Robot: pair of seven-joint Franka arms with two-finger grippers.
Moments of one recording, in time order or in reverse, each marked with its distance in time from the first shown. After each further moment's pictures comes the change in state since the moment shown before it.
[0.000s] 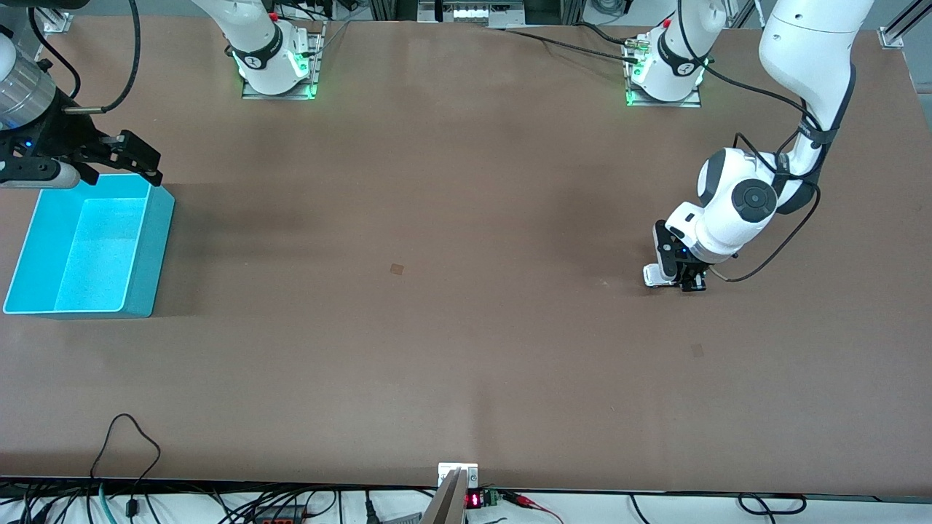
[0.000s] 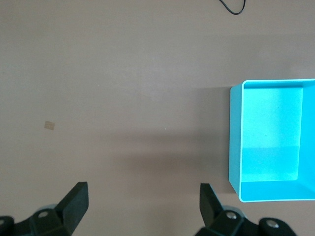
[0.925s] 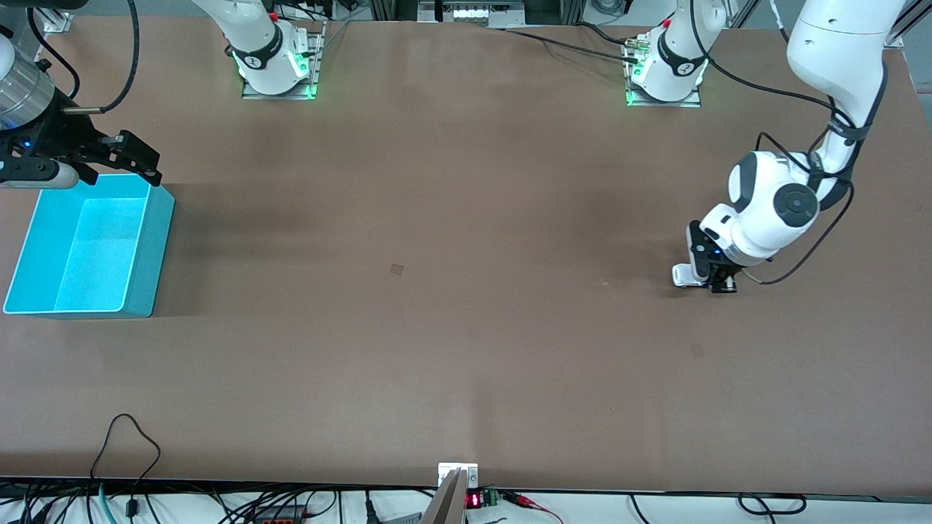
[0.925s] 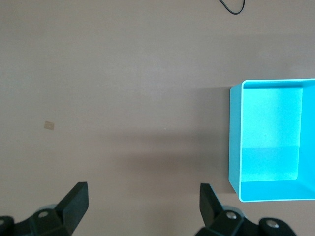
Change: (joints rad) left arm 0.145 0.009 0.006 0.017 0.000 -0.017 0.180; right arm 0.000 0.000 -0.001 0.000 0.000 0.000 0.000
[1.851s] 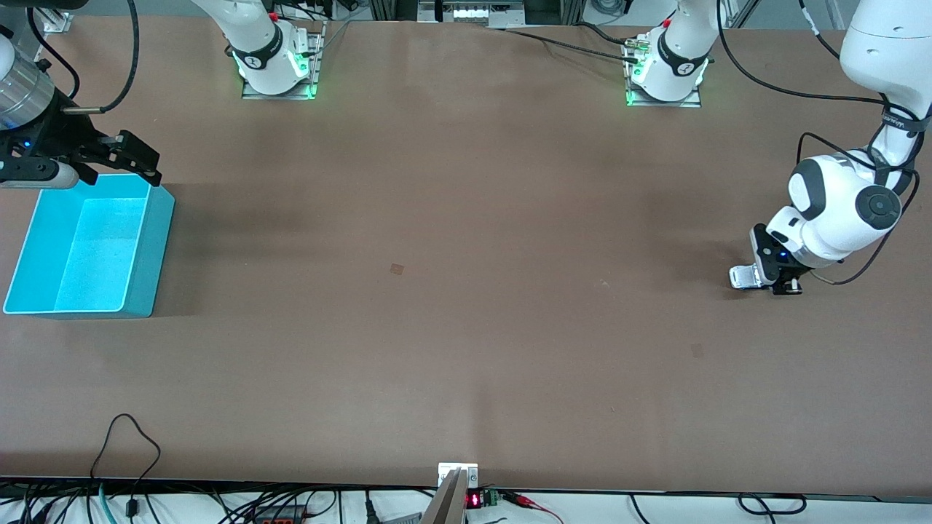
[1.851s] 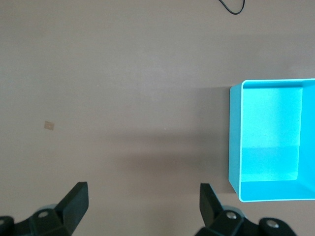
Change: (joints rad) left arm 0.205 0.041 0.005 0.068 0.000 -0.010 0.186; right arm 0.000 0.000 0.000 0.000 0.000 0.000 0.000
